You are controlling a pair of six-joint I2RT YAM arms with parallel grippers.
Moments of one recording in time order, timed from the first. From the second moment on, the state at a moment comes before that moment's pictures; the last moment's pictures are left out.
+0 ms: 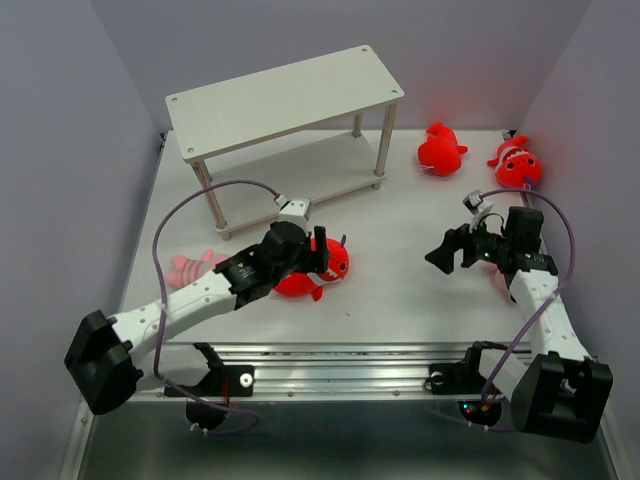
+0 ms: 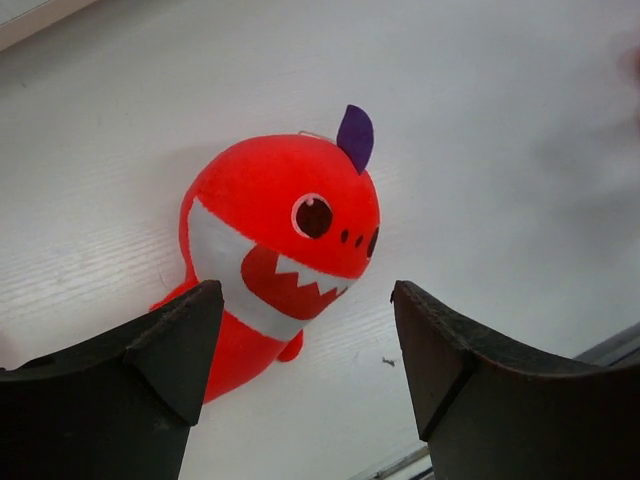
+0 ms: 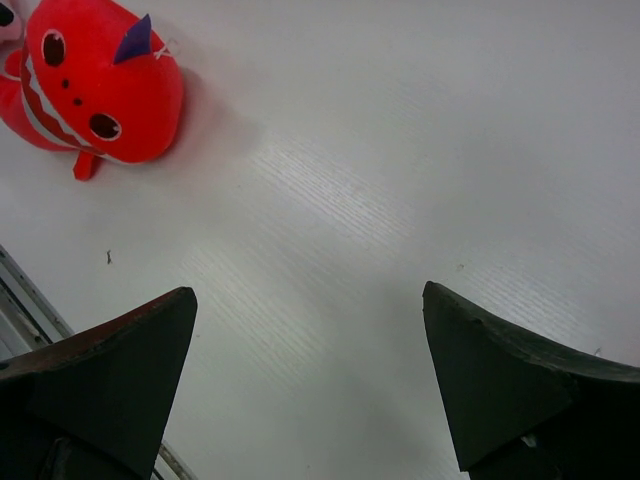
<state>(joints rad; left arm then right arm) -0.84 1.06 0.76 -0.23 -0.24 -0.53 -0.19 1.01 0.69 -0.39 -0.86 -0.29</state>
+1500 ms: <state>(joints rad) -0.91 1.47 0.72 0.29 -0.31 -1.74 -0.01 1.14 0.91 -0.79 -1.07 -0.60</state>
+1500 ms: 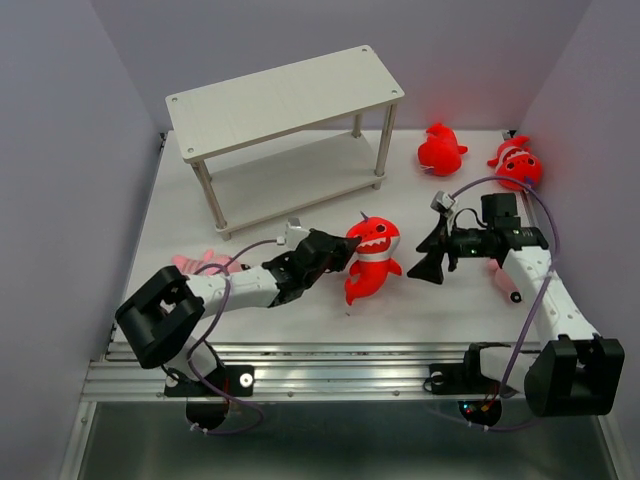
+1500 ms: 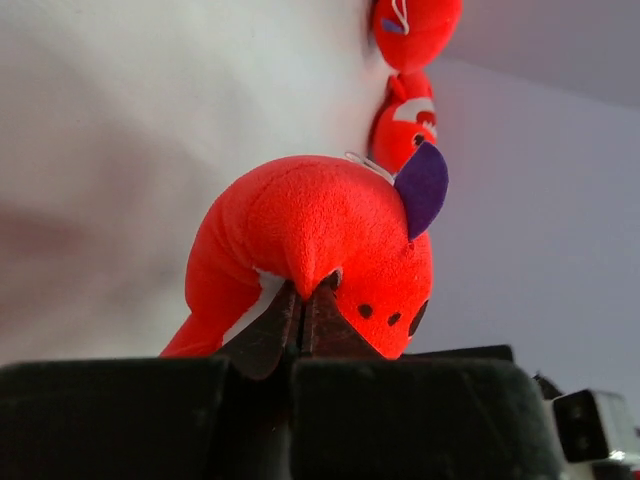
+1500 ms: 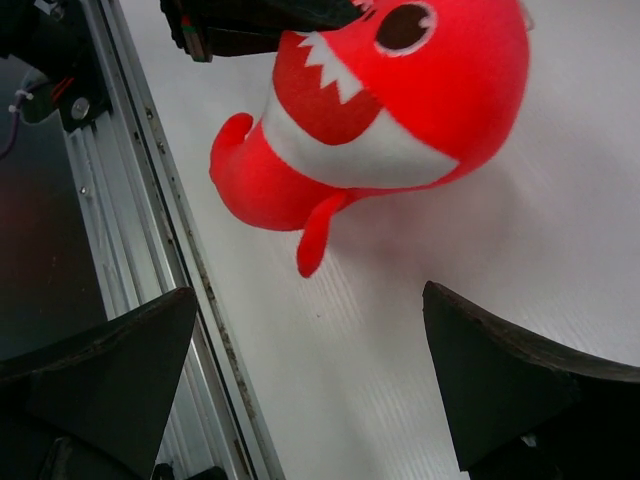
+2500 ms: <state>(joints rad) -0.99 1.67 0.78 0.71 -0.40 -1.86 0.09 1.20 0.82 -0.37 -0.92 -0.14</state>
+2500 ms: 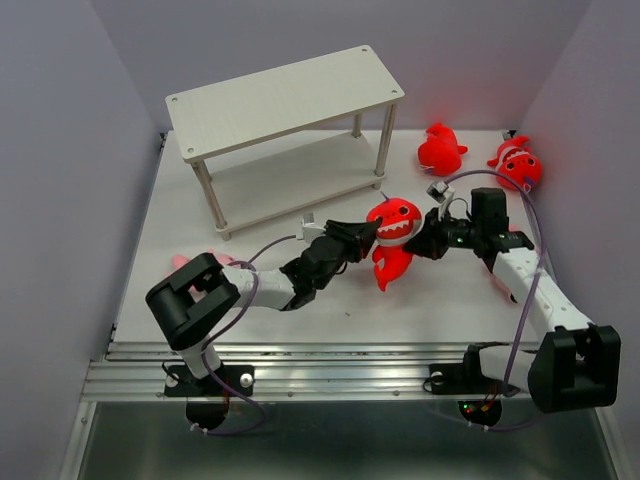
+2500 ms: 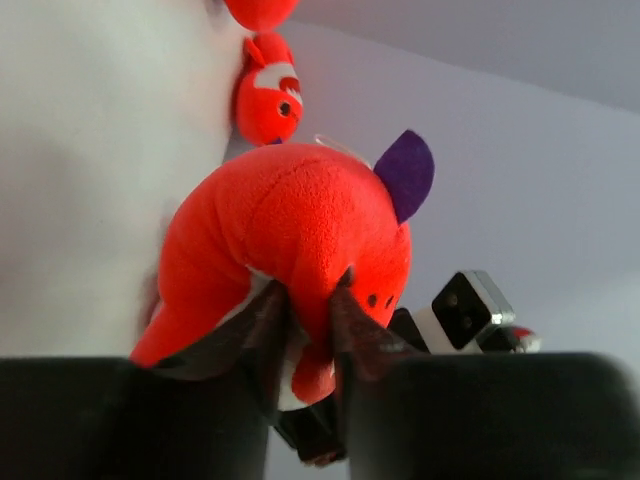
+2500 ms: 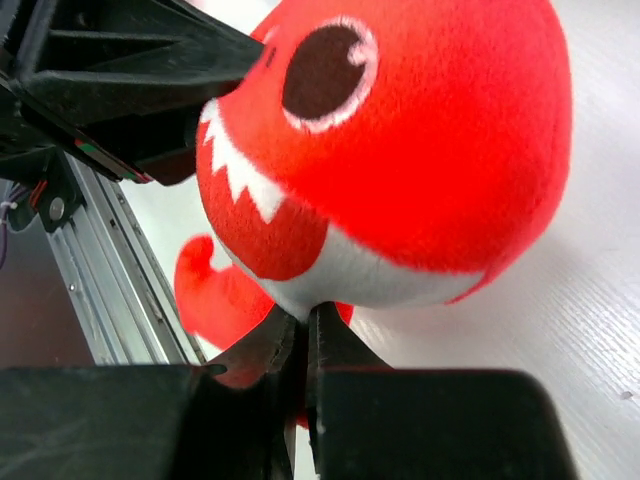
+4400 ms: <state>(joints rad) -1.09 1.48 0.68 0.65 -0.16 -0.88 0.06 1.13 0.82 -0.33 -1.07 -0.05</state>
